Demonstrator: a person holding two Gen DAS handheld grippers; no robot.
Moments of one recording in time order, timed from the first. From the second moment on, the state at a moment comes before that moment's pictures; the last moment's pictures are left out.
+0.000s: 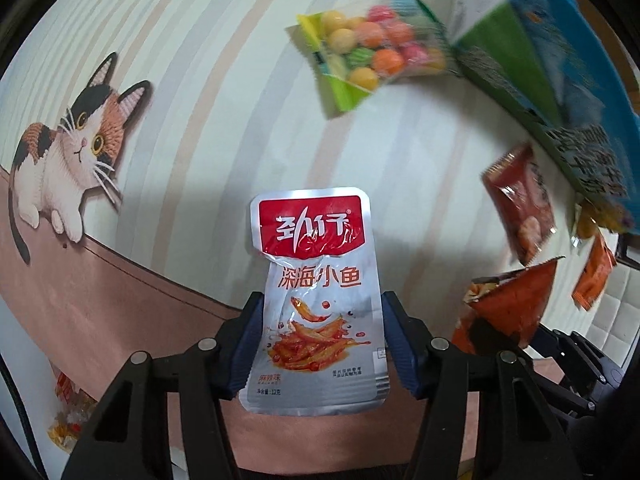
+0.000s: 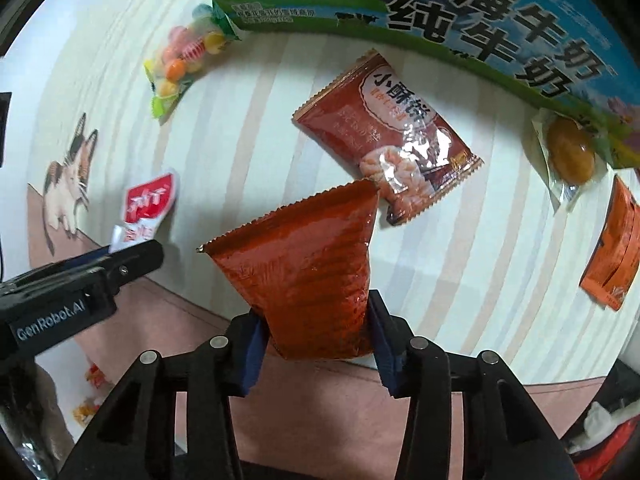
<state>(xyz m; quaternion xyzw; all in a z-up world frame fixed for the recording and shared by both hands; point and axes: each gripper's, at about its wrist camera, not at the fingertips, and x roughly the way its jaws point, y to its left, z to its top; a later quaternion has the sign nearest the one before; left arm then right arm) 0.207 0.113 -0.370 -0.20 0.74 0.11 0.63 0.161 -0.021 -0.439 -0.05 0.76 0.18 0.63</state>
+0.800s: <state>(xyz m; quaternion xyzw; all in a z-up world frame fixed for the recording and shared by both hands) 0.310 0.033 -0.189 -0.21 0.64 -0.05 0.74 0.258 -0.134 -0.258 0.13 0.65 0.20 0.72</state>
